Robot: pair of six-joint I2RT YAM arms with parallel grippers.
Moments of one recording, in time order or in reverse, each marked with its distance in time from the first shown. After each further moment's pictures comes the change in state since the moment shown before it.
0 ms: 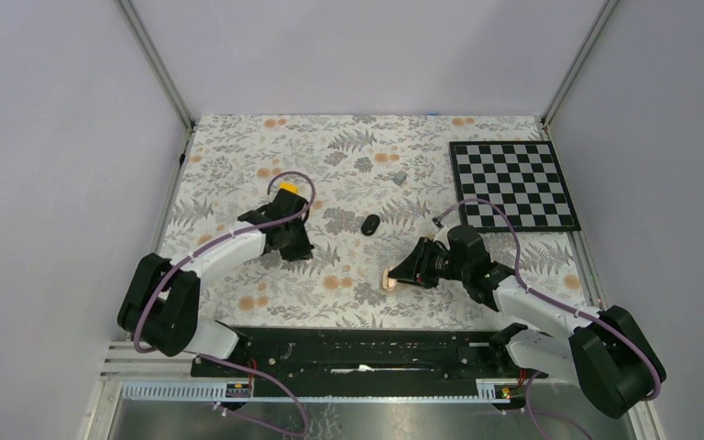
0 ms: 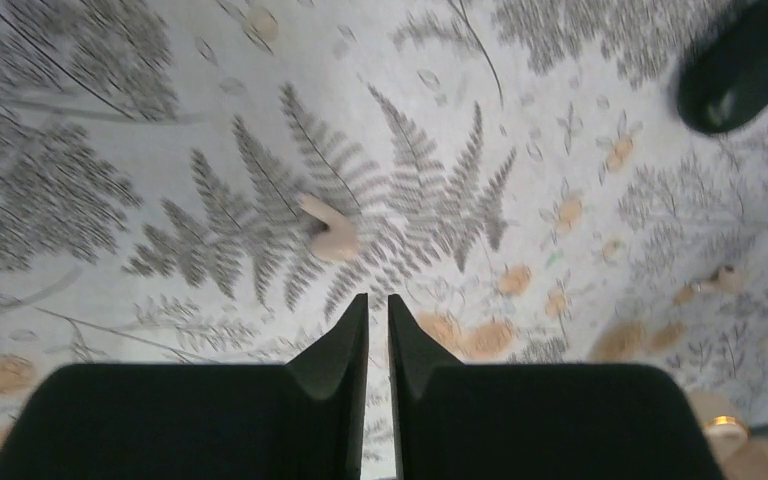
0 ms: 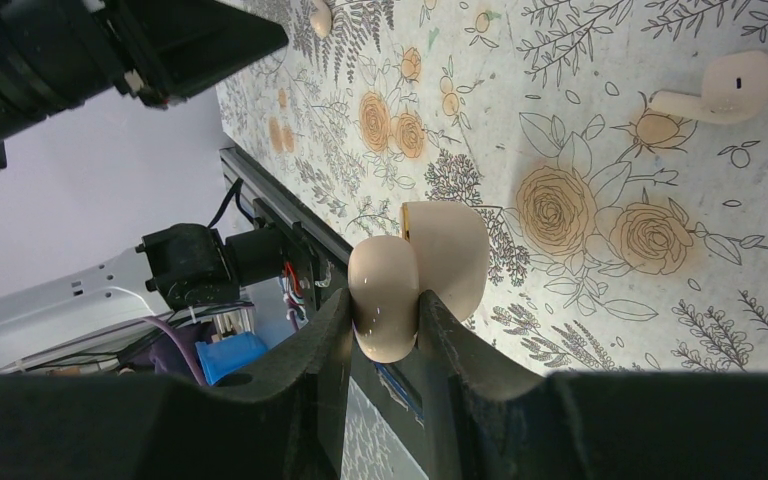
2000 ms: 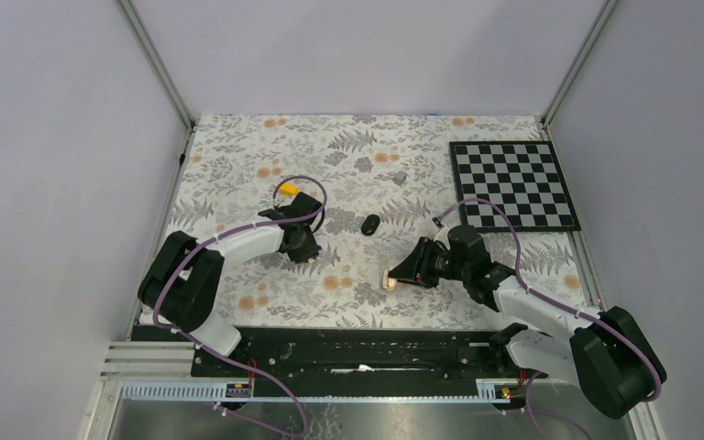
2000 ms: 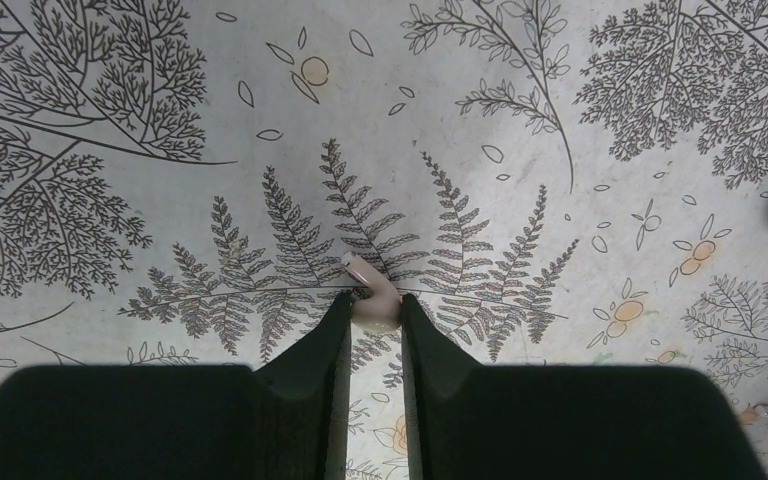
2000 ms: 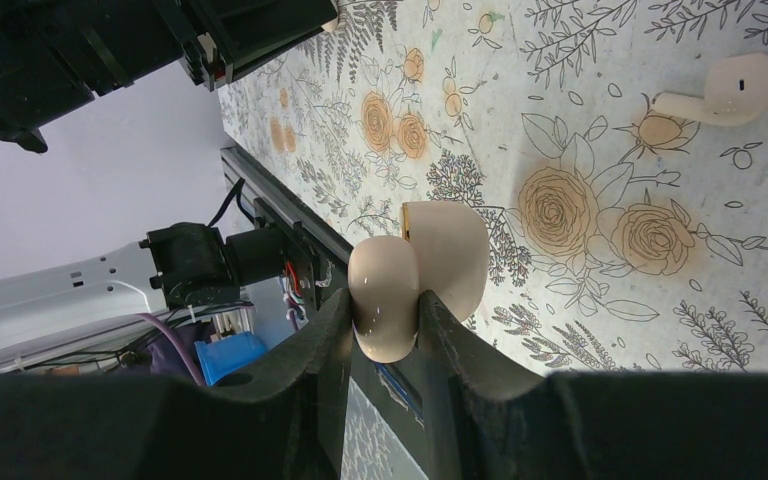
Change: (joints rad) left arm -0.080 0.139 0.028 0.016 -0.167 -0.135; right arm 0.000 -0.005 0.000 0.000 0.000 -0.003
